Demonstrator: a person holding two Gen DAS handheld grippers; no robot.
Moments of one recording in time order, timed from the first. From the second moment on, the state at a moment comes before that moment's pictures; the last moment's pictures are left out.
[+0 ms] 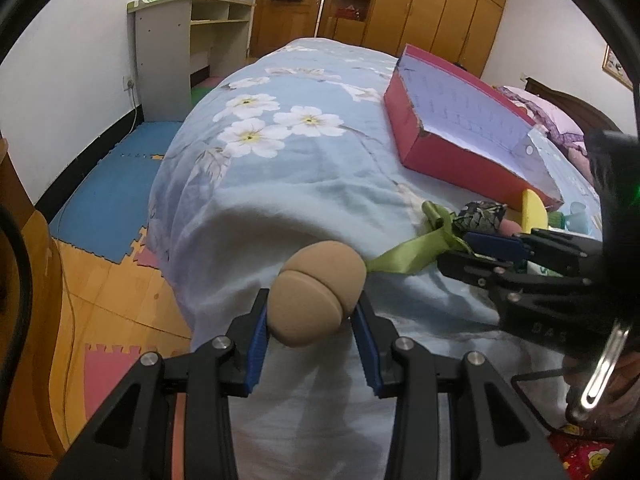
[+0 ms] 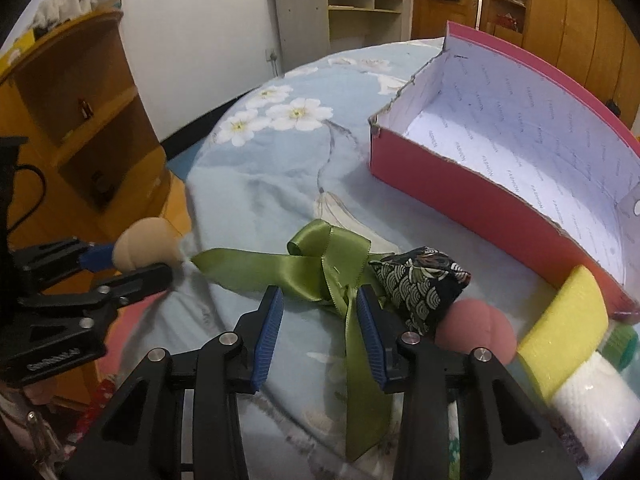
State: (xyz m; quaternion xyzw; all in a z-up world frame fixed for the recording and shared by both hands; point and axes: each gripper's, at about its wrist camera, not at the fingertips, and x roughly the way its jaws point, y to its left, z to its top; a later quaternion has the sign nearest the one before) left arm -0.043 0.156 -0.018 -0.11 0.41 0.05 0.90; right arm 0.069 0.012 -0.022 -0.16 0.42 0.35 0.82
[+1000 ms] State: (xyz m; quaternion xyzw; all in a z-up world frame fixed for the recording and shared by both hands) left arm -0.034 0.137 0.003 -0.09 0.40 0.04 0.91; right arm 0.069 -0.027 0.012 -0.07 0.40 0.37 0.83
